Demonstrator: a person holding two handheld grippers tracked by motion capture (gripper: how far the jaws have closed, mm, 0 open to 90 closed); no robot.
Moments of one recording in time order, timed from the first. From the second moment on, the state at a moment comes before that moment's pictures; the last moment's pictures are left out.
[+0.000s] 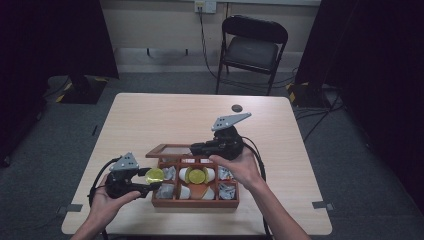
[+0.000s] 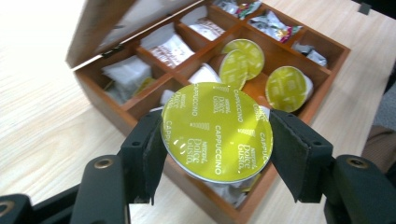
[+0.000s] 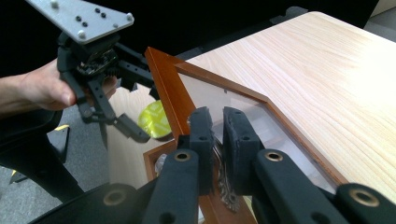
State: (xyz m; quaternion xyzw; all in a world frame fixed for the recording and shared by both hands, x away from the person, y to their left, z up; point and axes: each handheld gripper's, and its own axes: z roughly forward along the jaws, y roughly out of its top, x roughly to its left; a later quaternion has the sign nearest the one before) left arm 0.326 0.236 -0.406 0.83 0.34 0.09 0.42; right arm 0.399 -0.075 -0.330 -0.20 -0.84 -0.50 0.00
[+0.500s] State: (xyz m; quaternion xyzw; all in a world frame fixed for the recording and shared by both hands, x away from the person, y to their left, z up) left arm 0.363 0.273 -0.407 0.81 0.39 0.12 0.41; right arm 0.399 -0.075 -0.330 -0.20 -0.84 -0.50 0.00
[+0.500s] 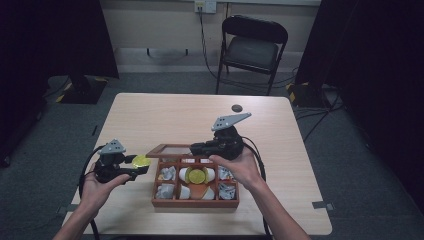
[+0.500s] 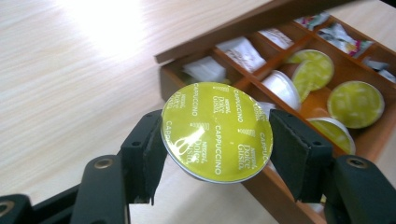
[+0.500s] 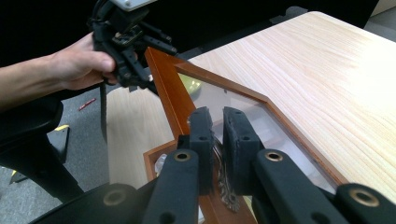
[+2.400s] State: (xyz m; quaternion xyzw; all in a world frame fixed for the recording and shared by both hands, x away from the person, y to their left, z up) left arm 0.437 0.264 -0.477 0.82 0.44 0.12 0.34; right arm 0.397 -0.075 -0.330 -0.20 -0.84 -0.50 0.00
